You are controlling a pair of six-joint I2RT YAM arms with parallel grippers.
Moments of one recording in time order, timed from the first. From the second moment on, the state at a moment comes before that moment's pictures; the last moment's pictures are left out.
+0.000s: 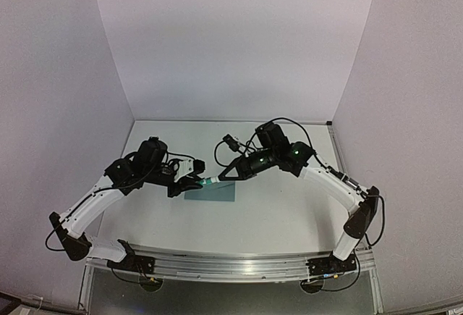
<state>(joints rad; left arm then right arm) -0.78 1.29 1.40 -0.81 0.50 0.53 0.82 1.75 1.78 -0.63 -0.88 0.56</state>
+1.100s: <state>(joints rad) -0.78 1.30 1.41 -0.85 0.49 0.53 0.84 1.82 1.84 -0.66 -0.88 0.55</state>
